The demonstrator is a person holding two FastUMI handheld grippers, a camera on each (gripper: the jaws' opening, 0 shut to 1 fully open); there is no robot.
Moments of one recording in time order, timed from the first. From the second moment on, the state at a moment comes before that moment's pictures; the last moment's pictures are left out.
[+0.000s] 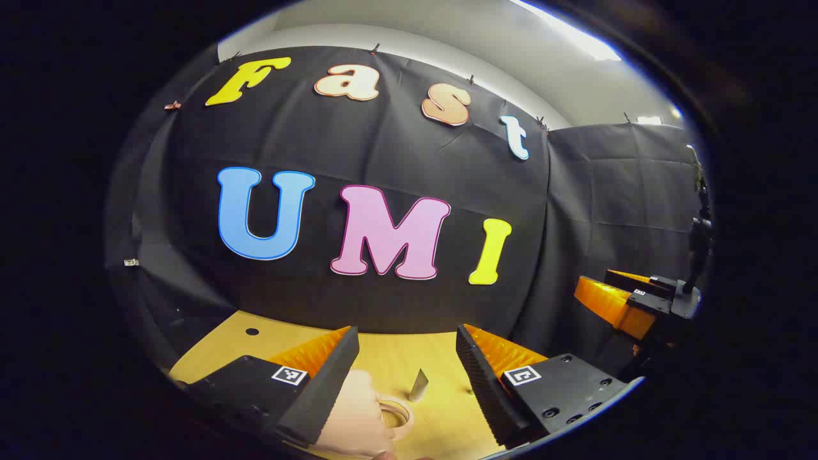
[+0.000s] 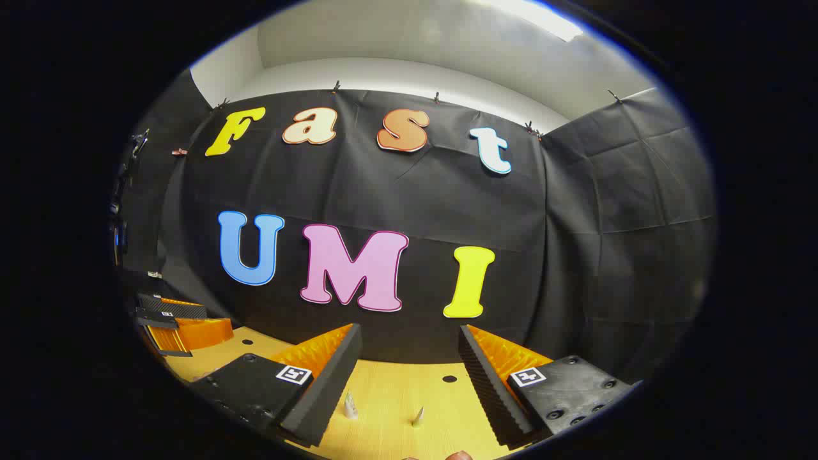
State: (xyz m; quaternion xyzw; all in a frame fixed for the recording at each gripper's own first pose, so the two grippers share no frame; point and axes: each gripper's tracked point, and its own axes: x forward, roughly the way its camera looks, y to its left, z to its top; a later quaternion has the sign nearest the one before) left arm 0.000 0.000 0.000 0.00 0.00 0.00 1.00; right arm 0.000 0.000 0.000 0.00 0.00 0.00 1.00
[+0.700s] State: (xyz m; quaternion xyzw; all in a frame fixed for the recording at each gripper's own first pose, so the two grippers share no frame) left arm 0.004 0.012 -0.011 0.01 0.02 0.00 1.00; right arm 0.006 0.012 -0.004 -0.01 0.00 0.00 1.00
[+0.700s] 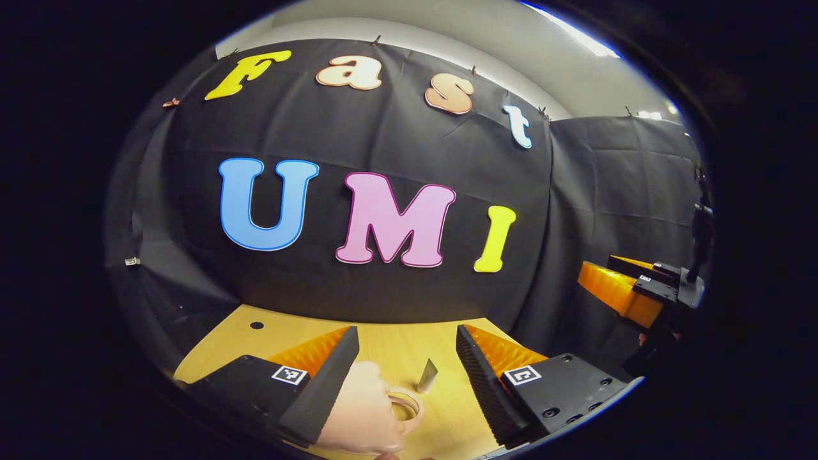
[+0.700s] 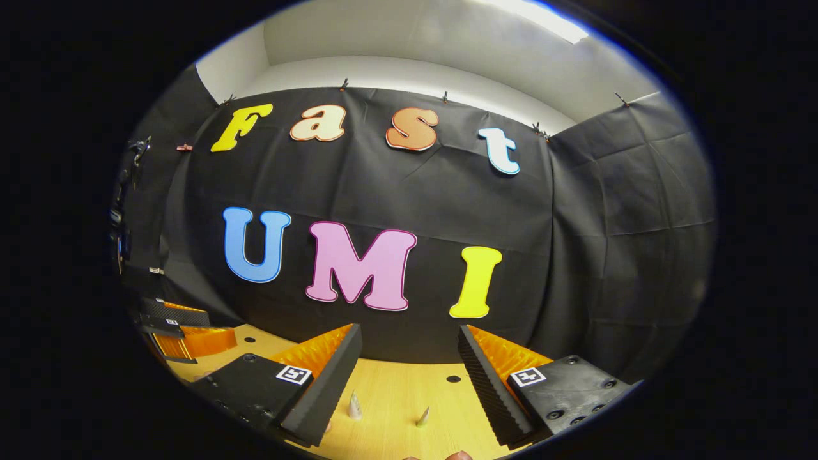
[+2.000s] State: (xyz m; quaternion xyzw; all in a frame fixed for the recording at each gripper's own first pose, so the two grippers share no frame) left arm 0.137 -0.016 -0.348 -0.01 0.54 0.08 0.84; right arm 0.079 -0.149 -0.149 0.04 0.10 0.01 0.99
